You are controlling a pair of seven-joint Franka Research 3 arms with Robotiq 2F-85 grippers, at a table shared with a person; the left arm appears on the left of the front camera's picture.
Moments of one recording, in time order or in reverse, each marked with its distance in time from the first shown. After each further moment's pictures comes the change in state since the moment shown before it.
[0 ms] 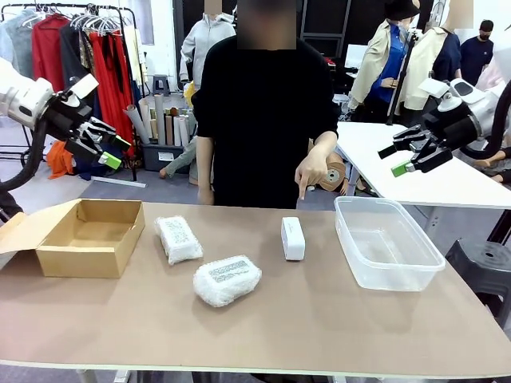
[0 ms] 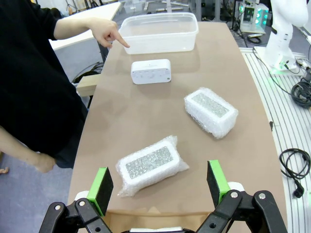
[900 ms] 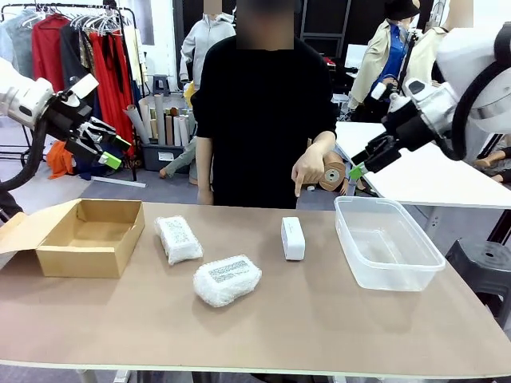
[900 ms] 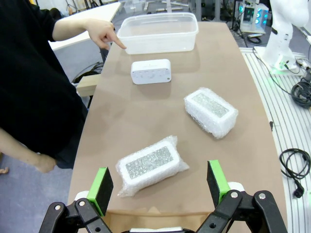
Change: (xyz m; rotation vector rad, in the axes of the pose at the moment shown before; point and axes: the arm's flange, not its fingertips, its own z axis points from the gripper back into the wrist) left arm 0.000 0.000 0.000 0.000 0.000 0.000; right arm 0.063 0.032 -0.075 -0.206 0.189 -0.253
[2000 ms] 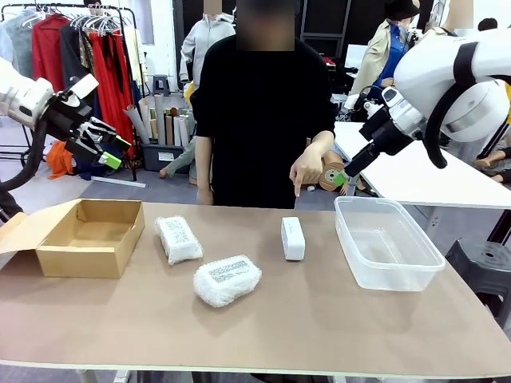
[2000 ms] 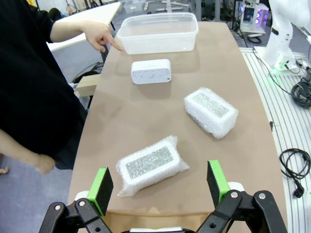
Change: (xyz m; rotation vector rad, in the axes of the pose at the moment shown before) left arm 0.000 0.000 0.000 0.000 0.000 0.000; right arm 0.014 -0.007 -0.034 -0.119 0.125 -0.163
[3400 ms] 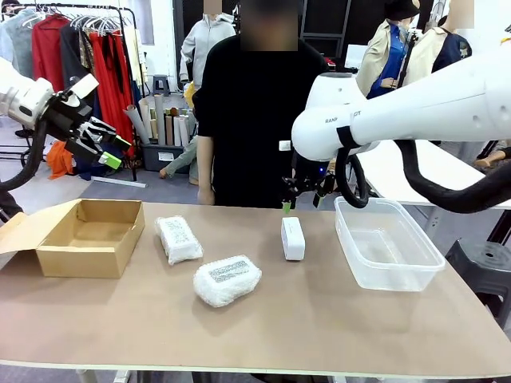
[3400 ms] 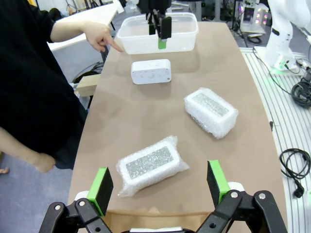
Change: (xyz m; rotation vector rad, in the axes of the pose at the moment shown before) left arm 0.000 0.000 0.000 0.000 0.000 -0.001; right arm 0.076 0.014 -0.174 -0.300 0.422 -0.601
